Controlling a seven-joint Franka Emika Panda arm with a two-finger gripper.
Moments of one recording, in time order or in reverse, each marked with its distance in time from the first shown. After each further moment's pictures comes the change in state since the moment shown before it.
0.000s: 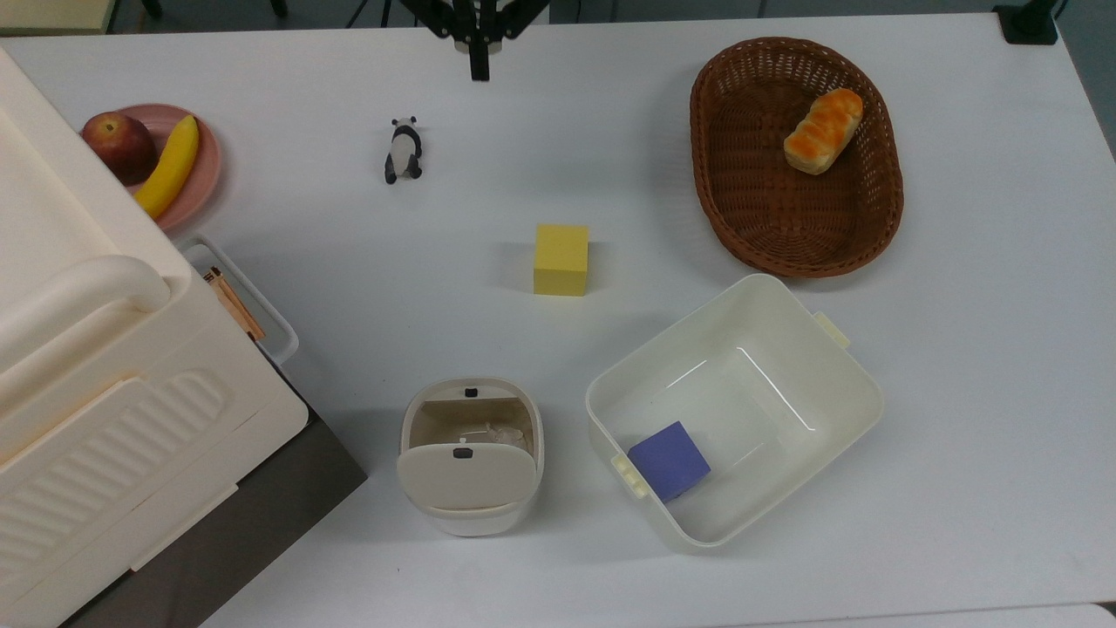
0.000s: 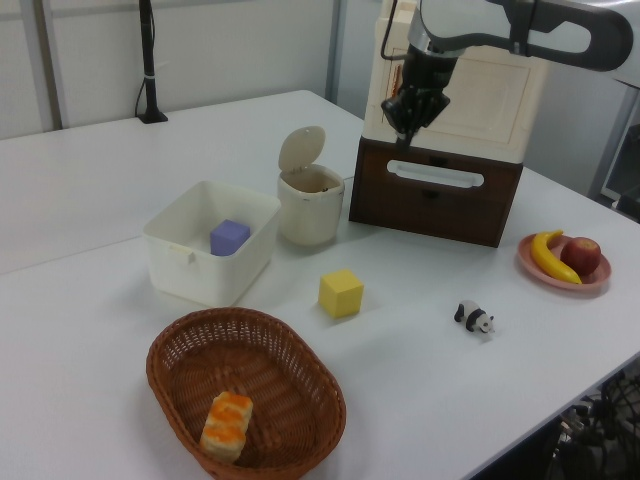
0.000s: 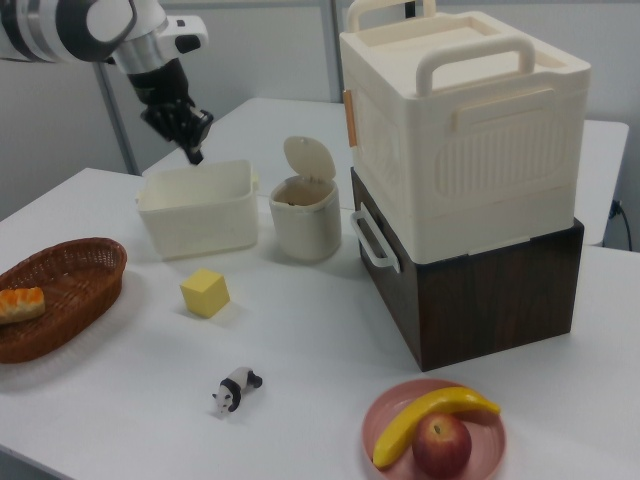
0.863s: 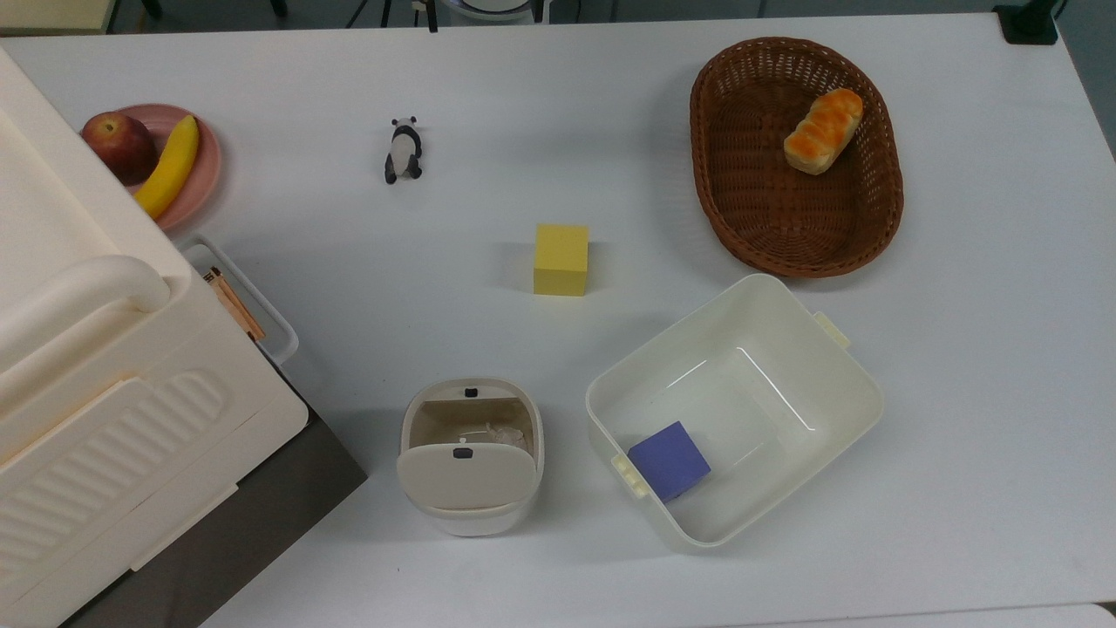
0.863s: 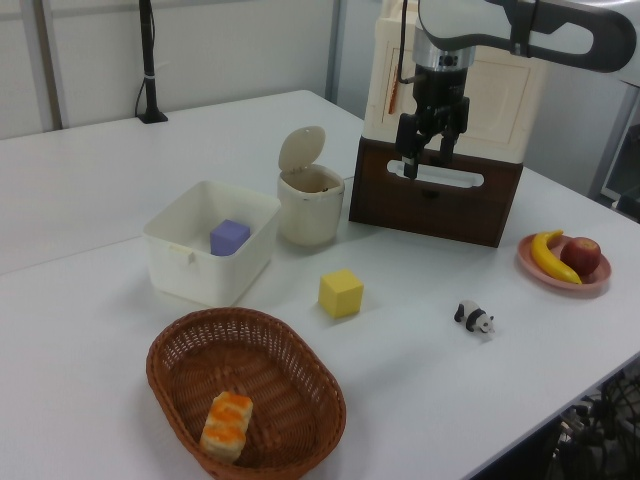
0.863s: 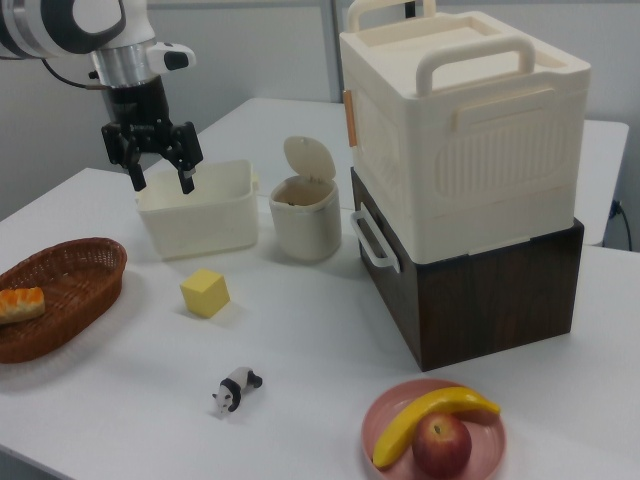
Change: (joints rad) arm 0.008 -0.015 0.014 0.002 -0.032 -0.271 -0.154
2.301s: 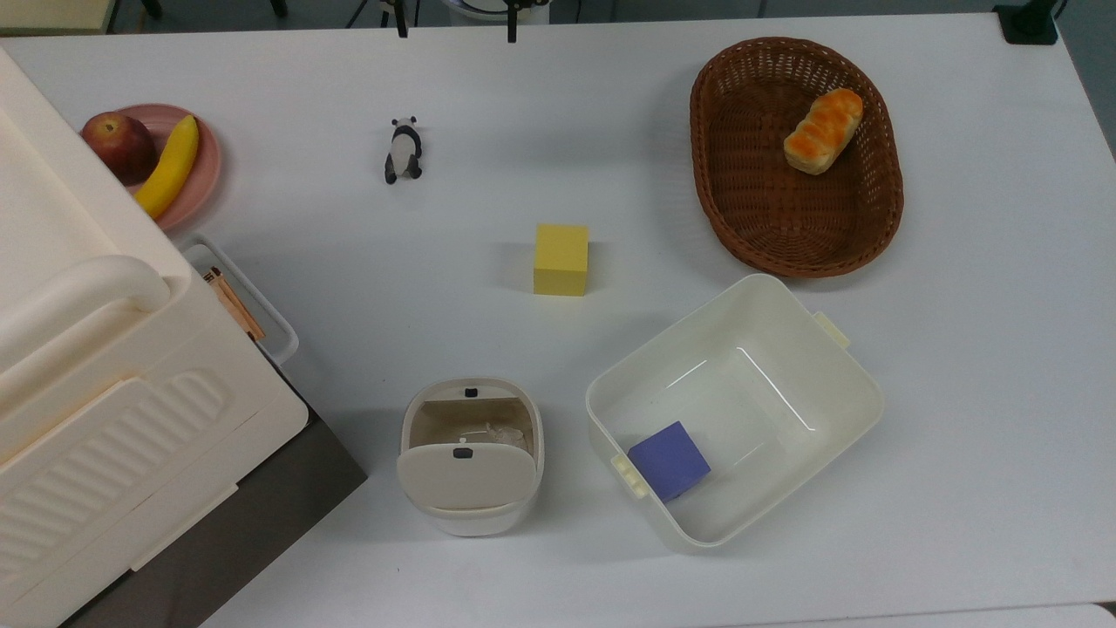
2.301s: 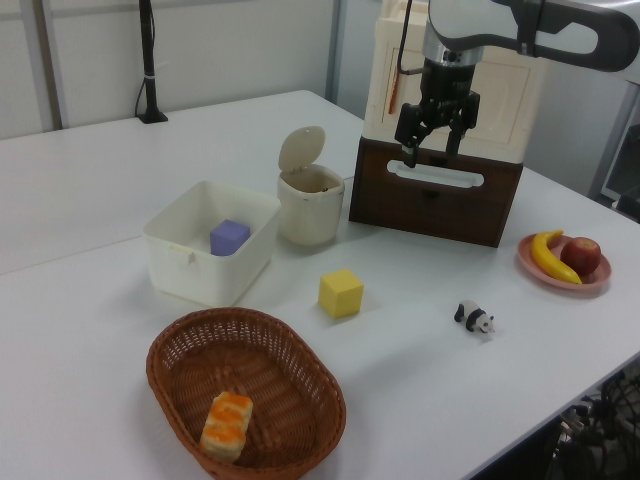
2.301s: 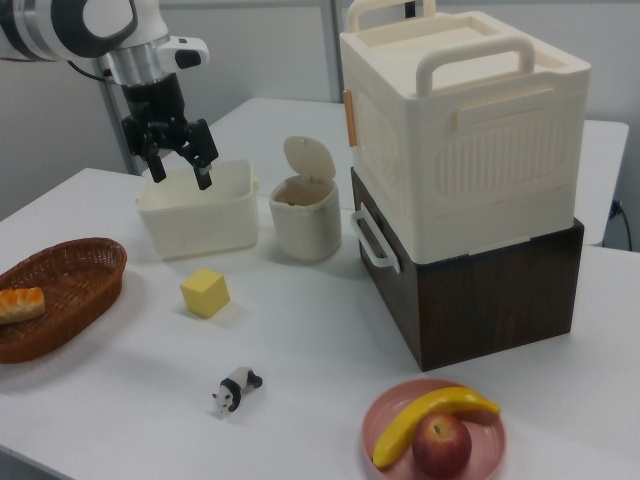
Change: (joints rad) arm -0.045 -0.008 0.002 -0.016 0.000 0.083 0.126
